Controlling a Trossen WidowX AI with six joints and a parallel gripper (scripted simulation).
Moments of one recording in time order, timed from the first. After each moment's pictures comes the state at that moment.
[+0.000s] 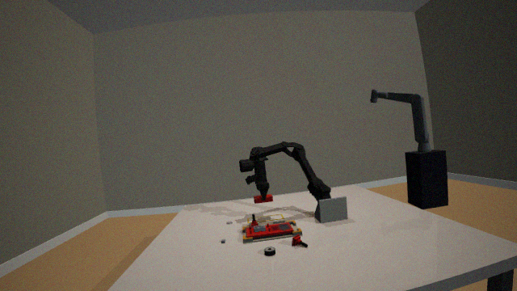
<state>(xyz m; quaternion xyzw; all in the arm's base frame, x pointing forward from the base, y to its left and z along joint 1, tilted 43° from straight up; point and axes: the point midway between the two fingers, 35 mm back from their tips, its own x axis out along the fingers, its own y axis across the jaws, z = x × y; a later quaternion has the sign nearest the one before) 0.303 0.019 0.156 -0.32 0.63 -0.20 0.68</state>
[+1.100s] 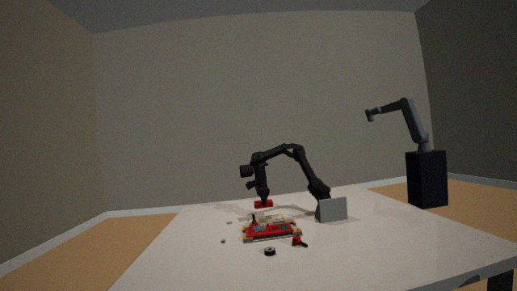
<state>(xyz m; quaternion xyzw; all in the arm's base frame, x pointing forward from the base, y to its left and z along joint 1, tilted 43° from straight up) 0.309 0.001 0.136 -0.32 0.63 -0.19 0.68</state>
